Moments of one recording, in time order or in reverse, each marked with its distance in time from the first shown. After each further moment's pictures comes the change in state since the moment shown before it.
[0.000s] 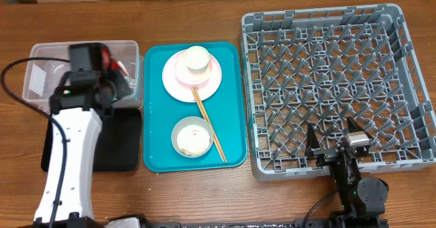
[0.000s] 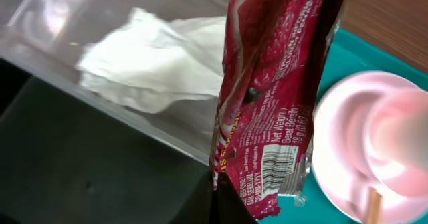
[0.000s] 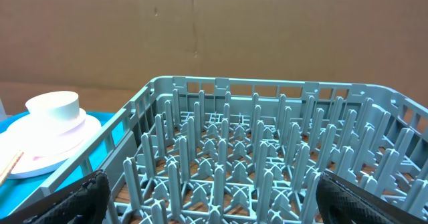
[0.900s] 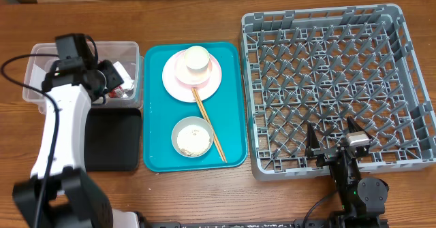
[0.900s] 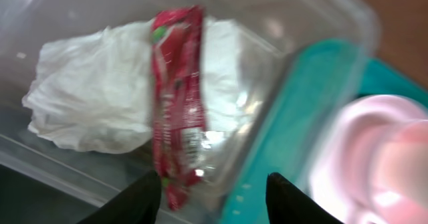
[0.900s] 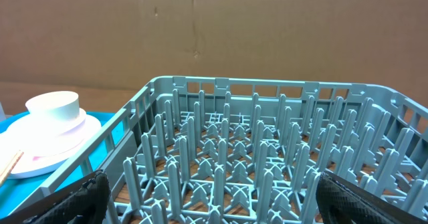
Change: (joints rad) left arm 0.084 0.183 0.089 0.063 0.159 0.029; right arm 0.000 0.000 0.000 0.000 0.000 0.000
